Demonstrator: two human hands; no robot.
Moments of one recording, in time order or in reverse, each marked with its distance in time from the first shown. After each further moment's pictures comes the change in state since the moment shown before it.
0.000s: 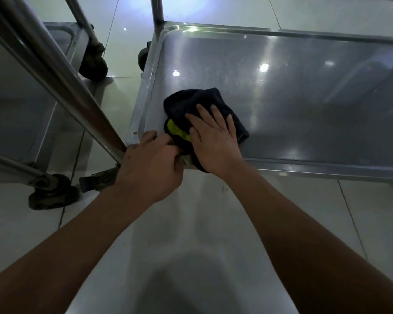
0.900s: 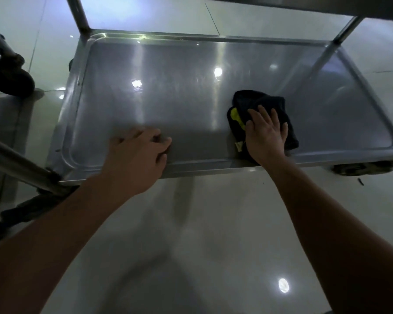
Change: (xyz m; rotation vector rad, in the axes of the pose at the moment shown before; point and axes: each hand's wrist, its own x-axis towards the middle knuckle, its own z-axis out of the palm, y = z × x) left_hand 0.066 0.074 0.024 0.097 -0.002 0.161; right_hand -0.052 0.188 -0.108 -0.108 0.134 0.575
